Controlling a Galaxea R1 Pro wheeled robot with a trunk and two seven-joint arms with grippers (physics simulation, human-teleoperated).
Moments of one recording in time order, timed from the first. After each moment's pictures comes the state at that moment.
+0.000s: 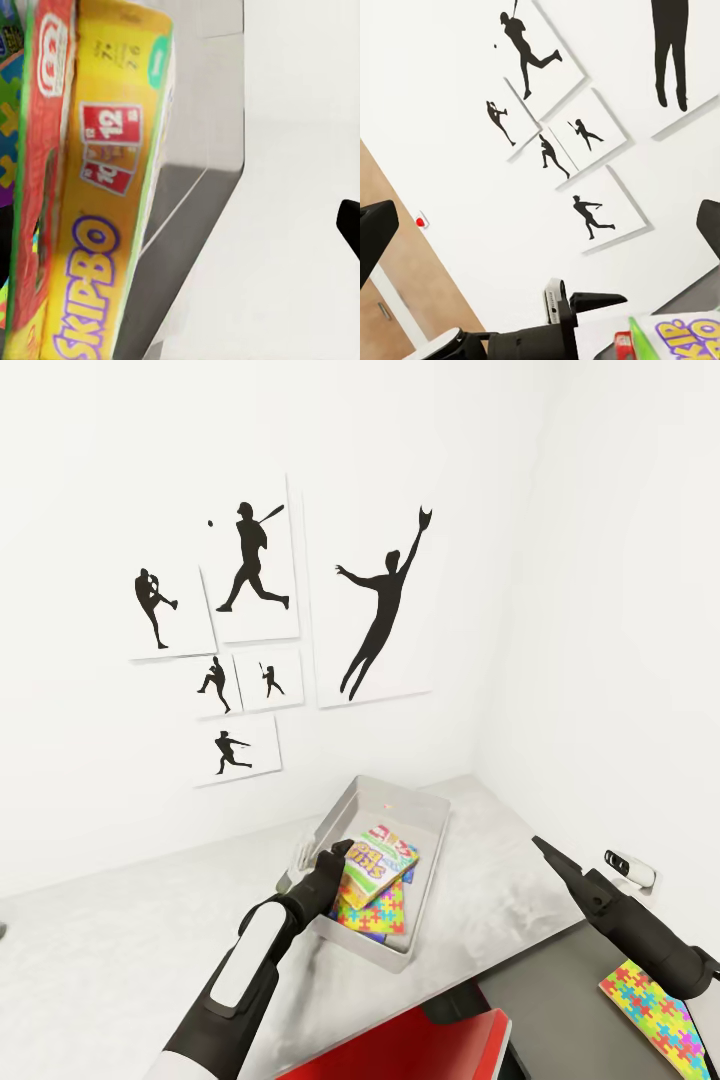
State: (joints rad) left arm -0.44 -0.17 -0.23 -1.14 1.37 0.22 0.32; right arm -0.14 -0.21 -0.36 -1.54 -0.84 0.50 1.13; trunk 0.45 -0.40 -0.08
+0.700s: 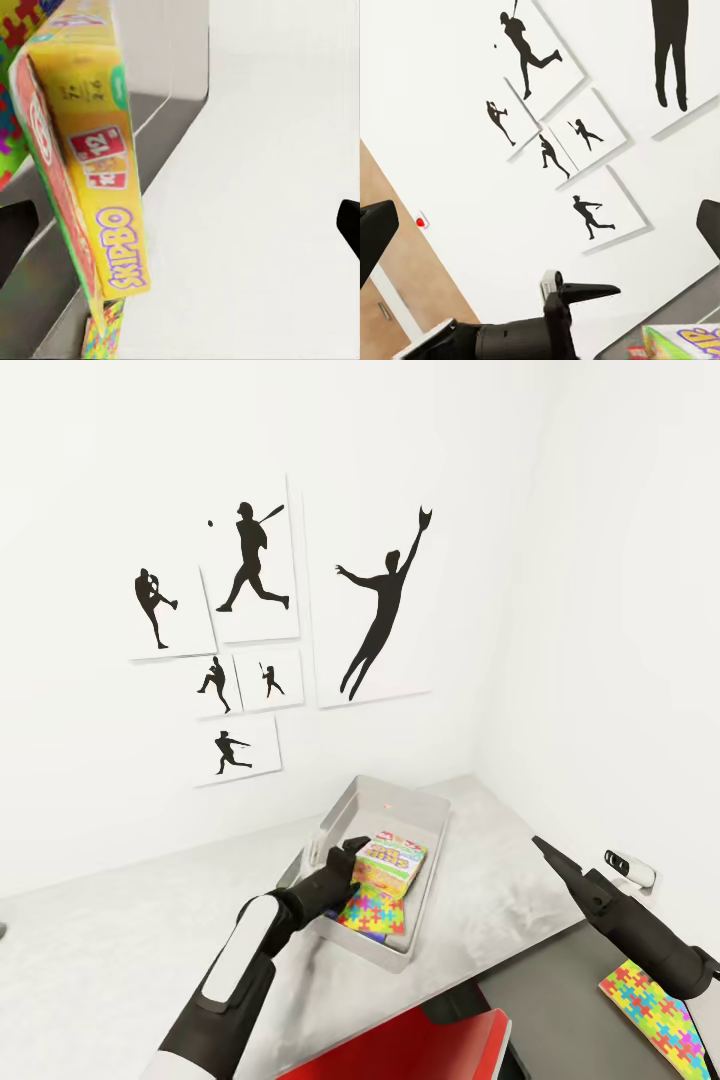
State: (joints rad) left arm -0.44 -0.17 -0.22 -1.19 1.49 0.41 0.34; right arm -0.14 -0.21 -0.36 -1.54 -0.84 0.50 1.13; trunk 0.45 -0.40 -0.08
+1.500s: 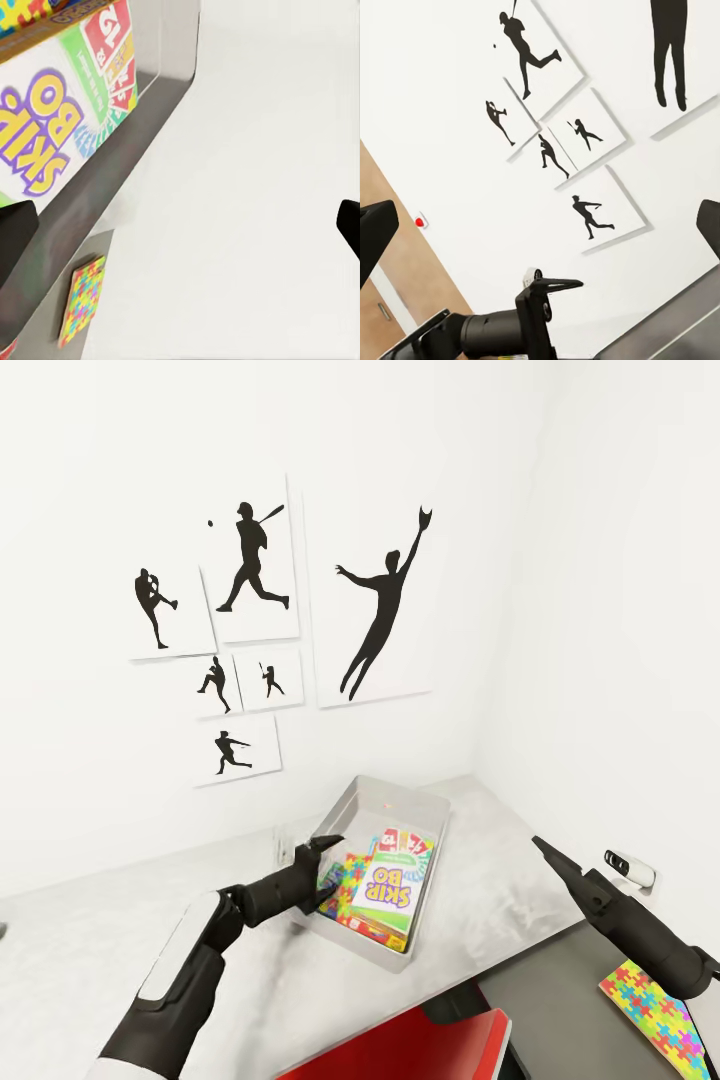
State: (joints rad) left arm -0.43 -0.04 -0.14 -1.29 1.75 0.61 0.44; right arm -0.14 -0.21 -0.36 -1.54 -0.84 0.50 1.12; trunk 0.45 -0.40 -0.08
